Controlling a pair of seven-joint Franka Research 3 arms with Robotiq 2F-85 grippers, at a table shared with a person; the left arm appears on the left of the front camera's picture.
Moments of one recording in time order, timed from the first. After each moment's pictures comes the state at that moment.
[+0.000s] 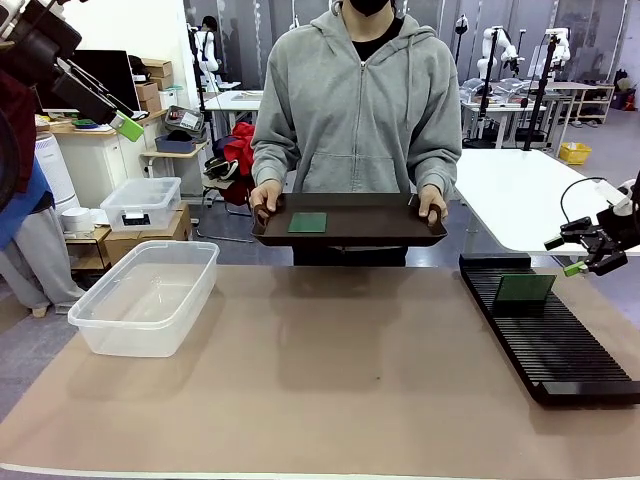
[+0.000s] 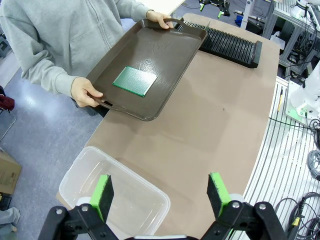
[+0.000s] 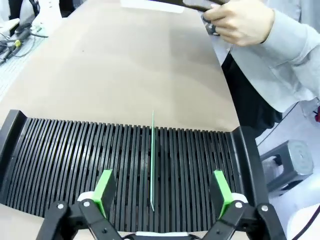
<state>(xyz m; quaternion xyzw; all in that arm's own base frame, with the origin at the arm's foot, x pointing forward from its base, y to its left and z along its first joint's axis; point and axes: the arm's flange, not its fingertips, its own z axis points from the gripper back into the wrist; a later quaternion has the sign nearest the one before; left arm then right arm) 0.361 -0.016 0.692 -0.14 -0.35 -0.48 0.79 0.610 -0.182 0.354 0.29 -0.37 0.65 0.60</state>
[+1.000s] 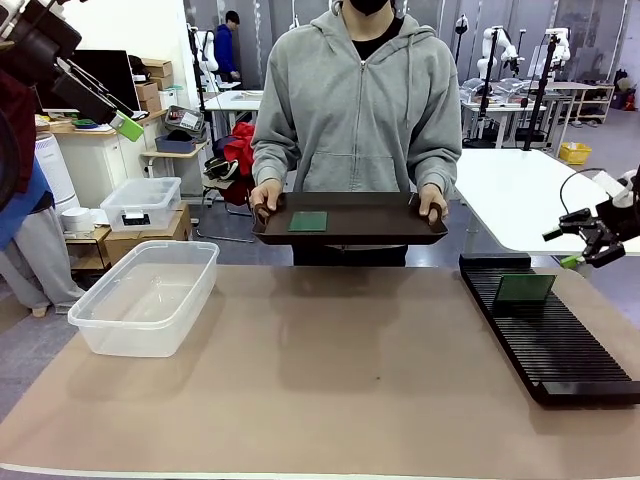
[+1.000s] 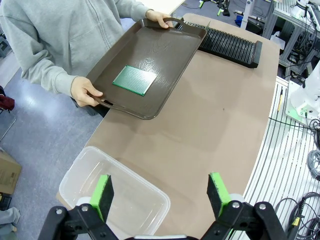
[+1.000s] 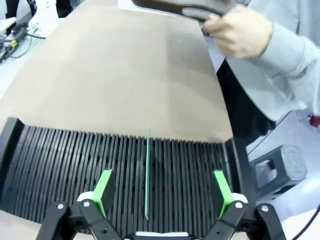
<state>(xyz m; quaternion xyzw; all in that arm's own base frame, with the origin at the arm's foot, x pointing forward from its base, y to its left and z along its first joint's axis) 0.361 -0.016 0.692 -0.14 -0.35 -0.48 0.79 0.609 -0.169 0.382 0.28 -0.38 0.65 0.59</state>
